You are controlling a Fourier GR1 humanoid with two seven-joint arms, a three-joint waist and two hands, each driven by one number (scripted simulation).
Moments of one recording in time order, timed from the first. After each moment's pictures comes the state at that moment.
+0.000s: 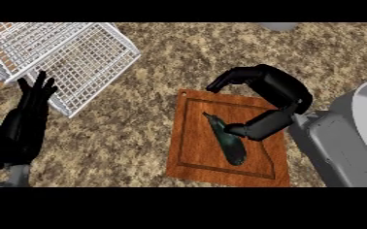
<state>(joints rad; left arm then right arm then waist) 0.00 0.50 -0.11 -1.64 0.42 0.30 -0.04 -0.51 -0.37 0.31 -1.50 -0.40 0.44 -0.01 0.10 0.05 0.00</state>
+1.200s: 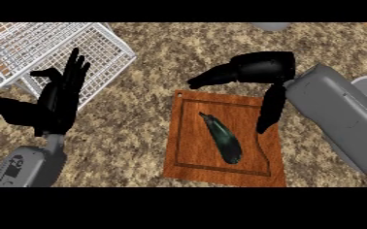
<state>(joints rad) -0.23 0.40 -0.18 -1.52 0.41 0.32 -0.02 -0.90 -0.55 0.61 -1.22 0.08 0.76 -0.44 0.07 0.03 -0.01</state>
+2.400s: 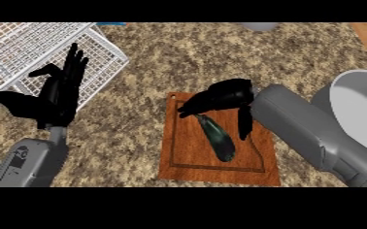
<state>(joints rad) -0.27 0.38 -0.15 -1.45 0.38 0.31 -0.06 -0.93 -0.40 0.95 -0.88 0.32 0.44 -0.77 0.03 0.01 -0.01</state>
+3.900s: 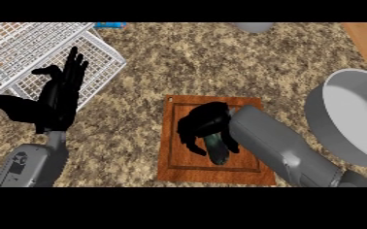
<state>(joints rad) -0.24 0.35 -0.12 -1.49 0.34 0.29 -0.02 -0.86 -0.22 1.01 -0.78 0.50 0.27 -0.92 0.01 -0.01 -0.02</state>
